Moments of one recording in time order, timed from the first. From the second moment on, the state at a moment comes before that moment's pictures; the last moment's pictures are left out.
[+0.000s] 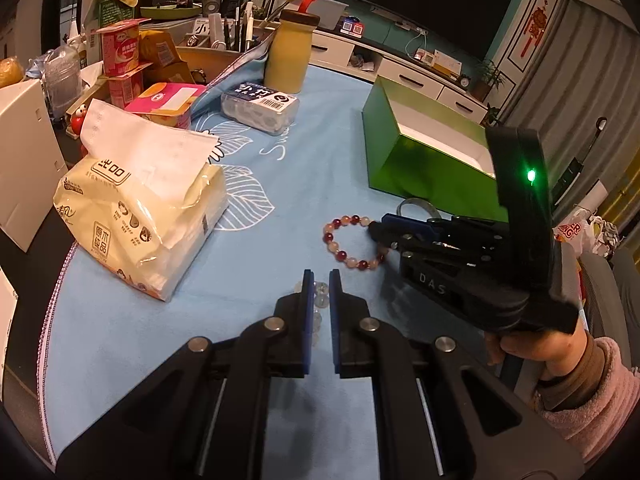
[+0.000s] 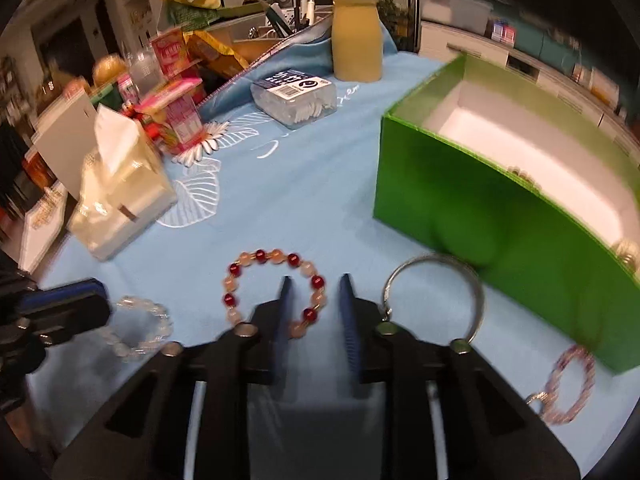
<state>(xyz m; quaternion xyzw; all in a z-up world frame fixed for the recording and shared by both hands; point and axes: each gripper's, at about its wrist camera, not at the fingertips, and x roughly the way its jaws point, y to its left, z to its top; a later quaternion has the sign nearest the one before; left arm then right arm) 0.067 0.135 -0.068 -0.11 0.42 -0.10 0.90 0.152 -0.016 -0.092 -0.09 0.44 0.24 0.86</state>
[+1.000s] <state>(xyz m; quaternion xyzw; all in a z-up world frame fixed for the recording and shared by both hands) 0.053 0.090 -0.025 -0.09 0.41 -0.13 0.90 0.053 -0.160 0.024 0.01 0.31 0.22 0.93</state>
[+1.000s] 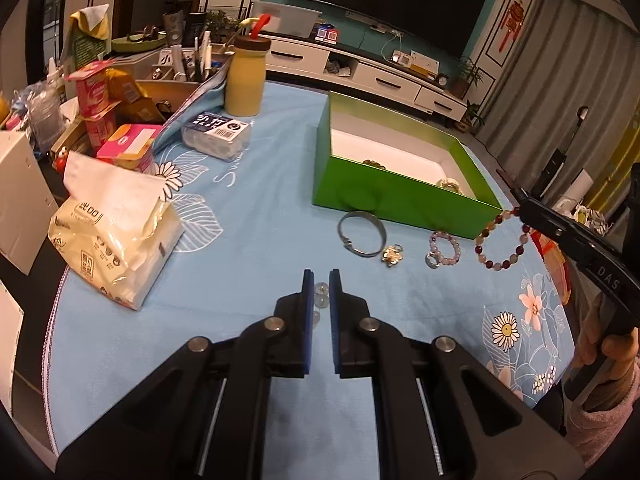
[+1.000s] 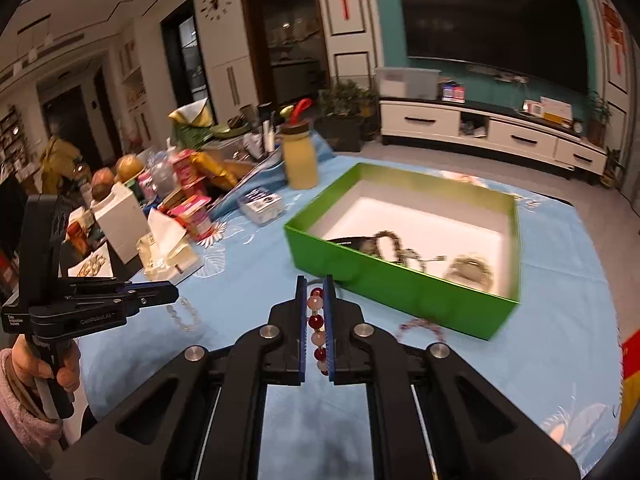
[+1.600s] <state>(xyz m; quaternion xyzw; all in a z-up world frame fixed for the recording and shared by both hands) 0.078 0.025 0.017 -0.03 0.39 -0.15 0.91 0.041 -0.230 0.029 0.05 0.29 0.17 0.94</state>
